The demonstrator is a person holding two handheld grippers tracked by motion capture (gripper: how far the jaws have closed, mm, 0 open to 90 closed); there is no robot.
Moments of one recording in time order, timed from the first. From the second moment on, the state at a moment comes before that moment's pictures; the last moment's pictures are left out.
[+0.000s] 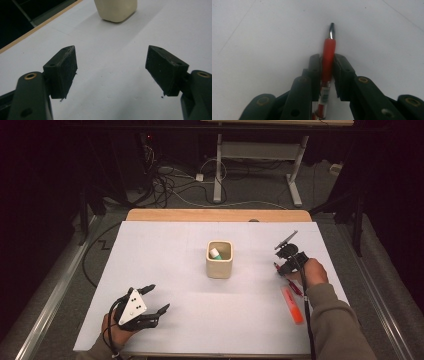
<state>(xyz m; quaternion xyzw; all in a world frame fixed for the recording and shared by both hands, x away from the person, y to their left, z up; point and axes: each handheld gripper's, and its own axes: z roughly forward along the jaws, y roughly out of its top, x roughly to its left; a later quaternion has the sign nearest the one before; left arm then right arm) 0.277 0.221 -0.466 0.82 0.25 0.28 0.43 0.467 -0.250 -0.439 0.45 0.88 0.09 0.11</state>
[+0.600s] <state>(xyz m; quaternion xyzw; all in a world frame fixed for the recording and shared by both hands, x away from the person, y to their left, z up) 0.278 0.218 -0.469 0.83 0.25 0.27 0.43 0.450 -0.273 -0.423 0.45 0.86 0.17 0.16</state>
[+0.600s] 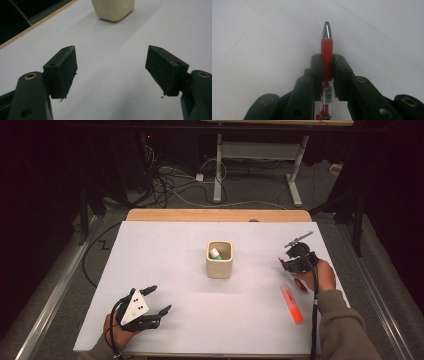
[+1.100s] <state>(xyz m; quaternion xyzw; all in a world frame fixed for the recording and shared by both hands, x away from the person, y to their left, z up) 0.278 0.216 -0.470 0.83 0.25 0.27 0.43 0.420 -0.283 -0.402 0.43 0.82 0.29 0.26</state>
